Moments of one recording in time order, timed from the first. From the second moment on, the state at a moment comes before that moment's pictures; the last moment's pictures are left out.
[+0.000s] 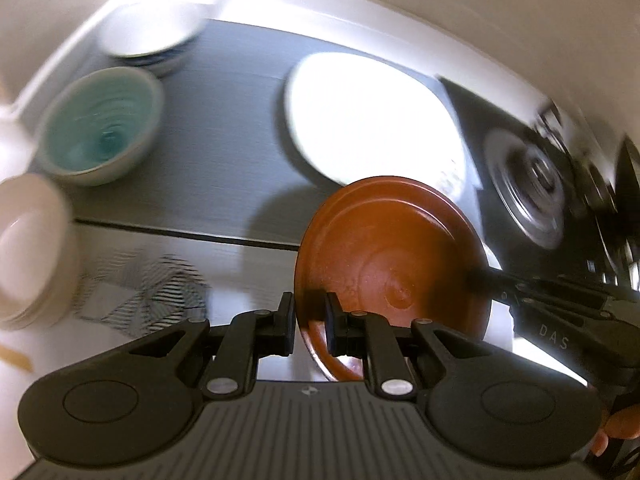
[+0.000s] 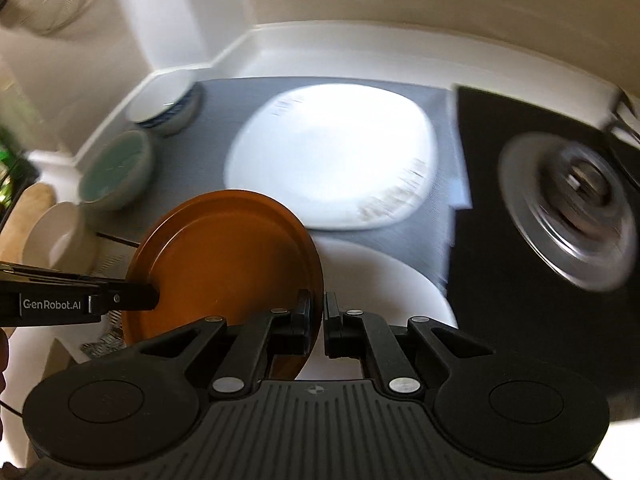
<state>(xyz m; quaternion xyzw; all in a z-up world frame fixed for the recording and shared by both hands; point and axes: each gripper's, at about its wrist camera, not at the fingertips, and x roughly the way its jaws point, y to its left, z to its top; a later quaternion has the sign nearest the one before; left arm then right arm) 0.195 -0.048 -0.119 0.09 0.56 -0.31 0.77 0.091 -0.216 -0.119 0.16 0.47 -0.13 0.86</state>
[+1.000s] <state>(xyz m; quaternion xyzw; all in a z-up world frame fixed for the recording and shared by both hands) 0.171 -0.095 -0.163 0.19 0.58 -0.36 0.71 0.052 -0.240 -0.160 0.20 0.51 -0.17 0.82</state>
